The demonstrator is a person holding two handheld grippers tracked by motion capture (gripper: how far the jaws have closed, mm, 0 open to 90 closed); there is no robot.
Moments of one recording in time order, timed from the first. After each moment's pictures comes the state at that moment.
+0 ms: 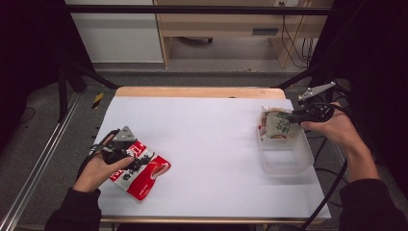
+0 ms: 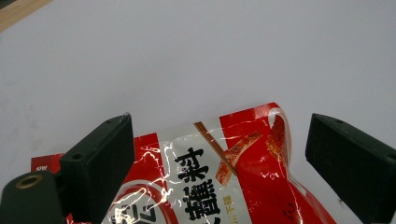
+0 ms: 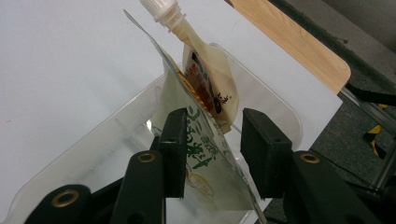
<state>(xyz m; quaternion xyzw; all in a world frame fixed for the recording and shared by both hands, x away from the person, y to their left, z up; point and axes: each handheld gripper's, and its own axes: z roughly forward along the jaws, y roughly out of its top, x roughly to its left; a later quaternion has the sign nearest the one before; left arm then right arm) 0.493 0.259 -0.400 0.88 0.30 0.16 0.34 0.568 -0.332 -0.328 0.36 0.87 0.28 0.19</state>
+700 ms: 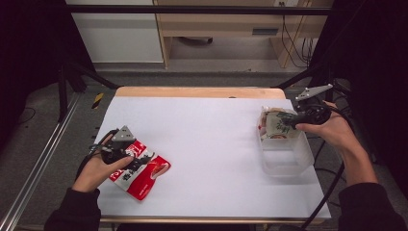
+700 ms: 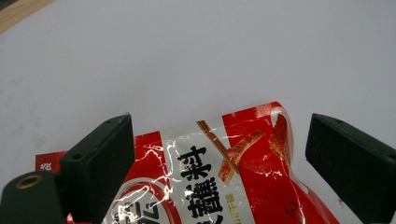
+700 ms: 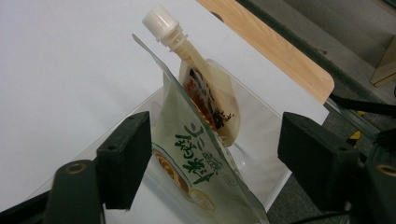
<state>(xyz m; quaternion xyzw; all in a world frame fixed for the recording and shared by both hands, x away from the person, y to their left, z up) 0.493 0.261 -0.400 0.88 0.30 0.16 0.34 0.562 -0.320 -0.328 0.36 0.86 0.29 0.23</state>
